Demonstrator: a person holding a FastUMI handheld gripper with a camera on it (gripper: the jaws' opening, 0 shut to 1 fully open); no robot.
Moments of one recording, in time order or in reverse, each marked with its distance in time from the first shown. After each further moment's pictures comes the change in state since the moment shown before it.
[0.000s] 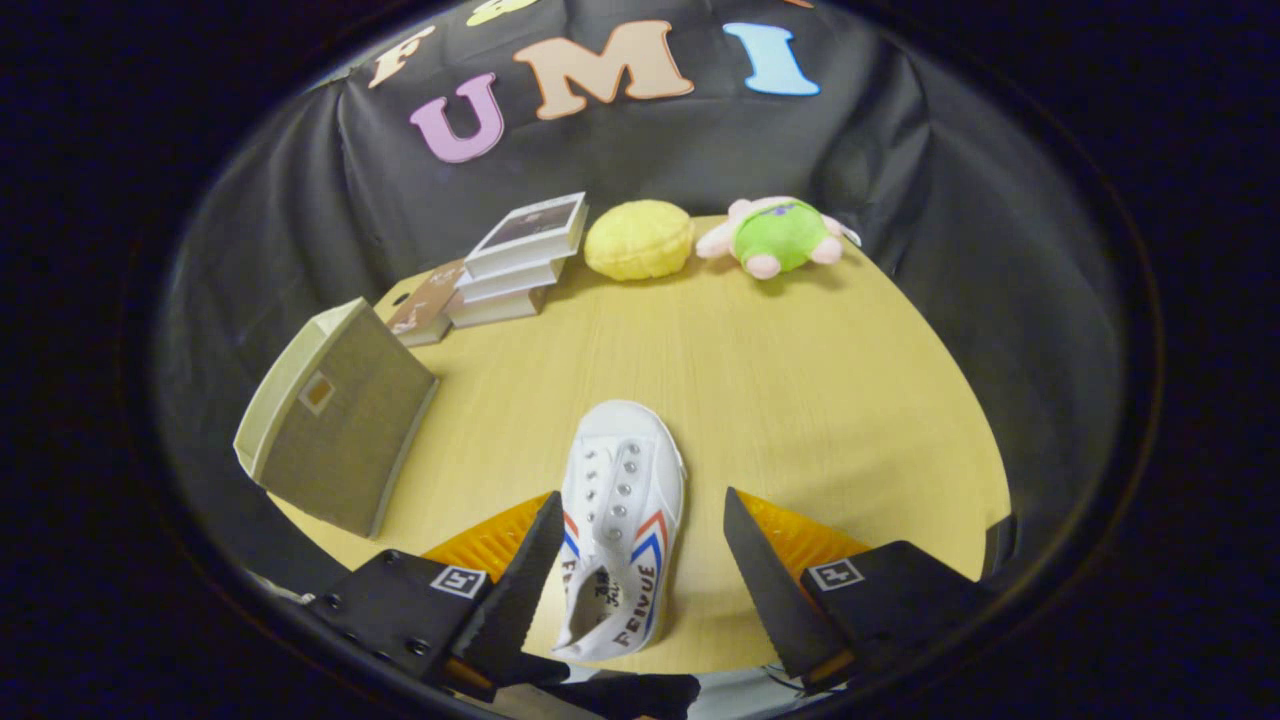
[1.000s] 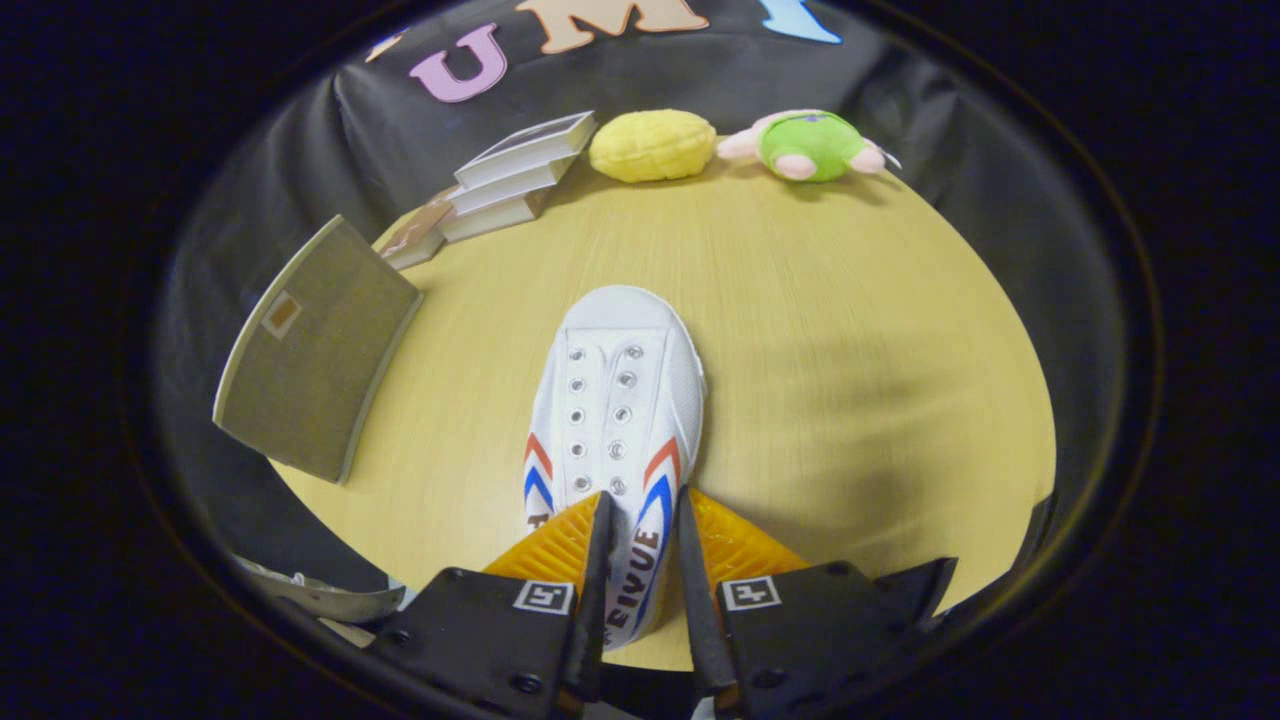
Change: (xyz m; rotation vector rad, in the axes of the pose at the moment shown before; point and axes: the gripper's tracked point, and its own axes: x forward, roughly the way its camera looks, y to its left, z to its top) arm 0.037 0.004 -0.059 -0.017 0.187 0.050
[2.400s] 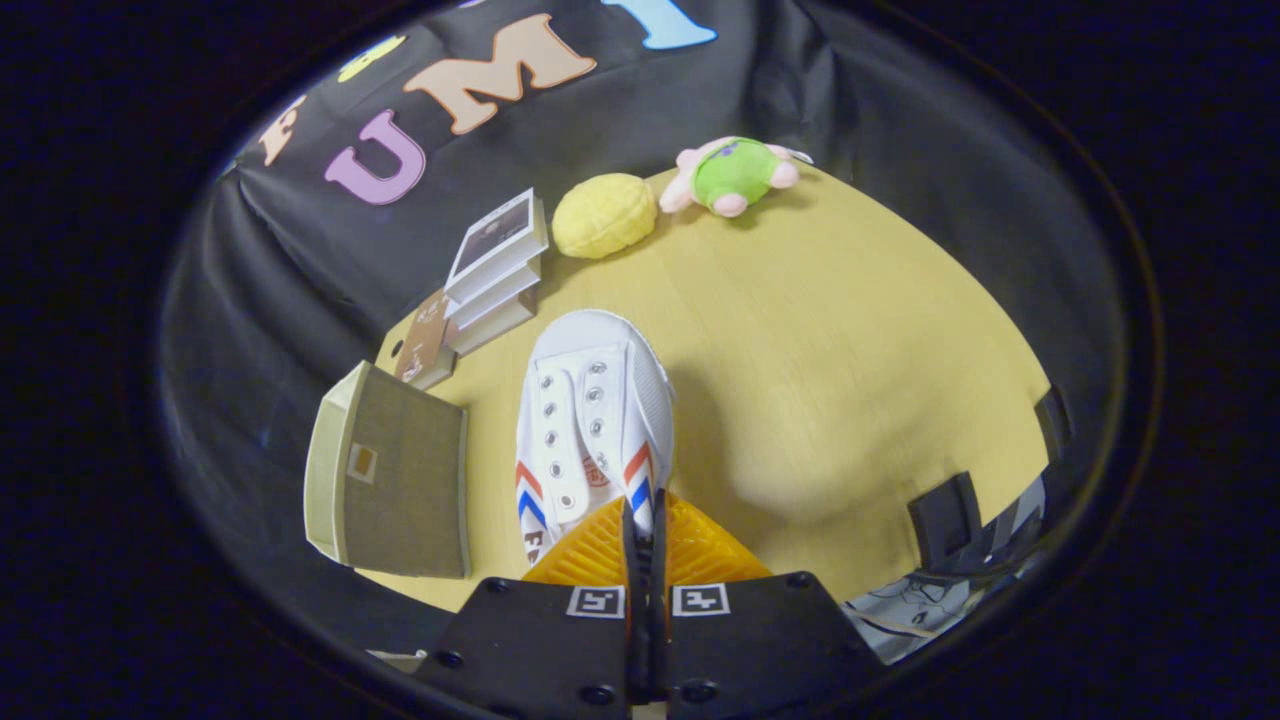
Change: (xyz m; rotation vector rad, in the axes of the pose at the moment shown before) arm -0.075 0.050 0.046 0.352 -0.104 -0.013
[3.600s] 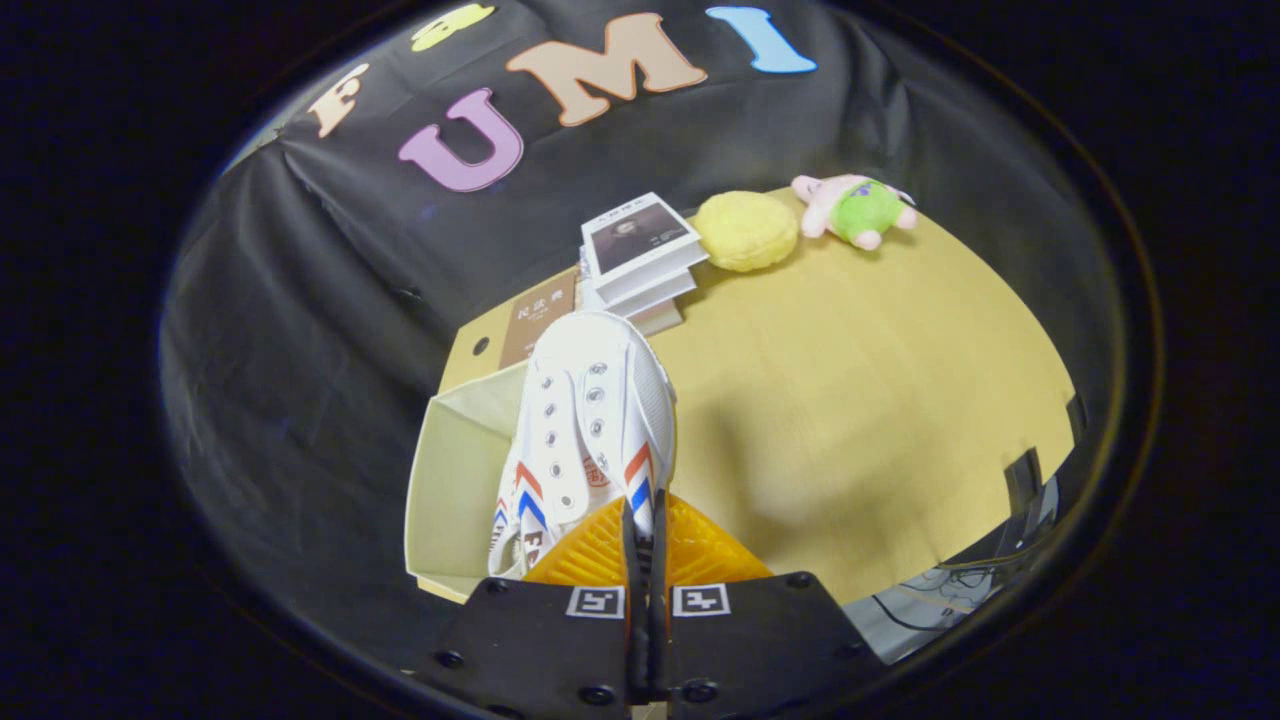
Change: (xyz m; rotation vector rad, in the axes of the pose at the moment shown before) arm -0.028 0.198 -0.006 -0.052 -0.016 0.093
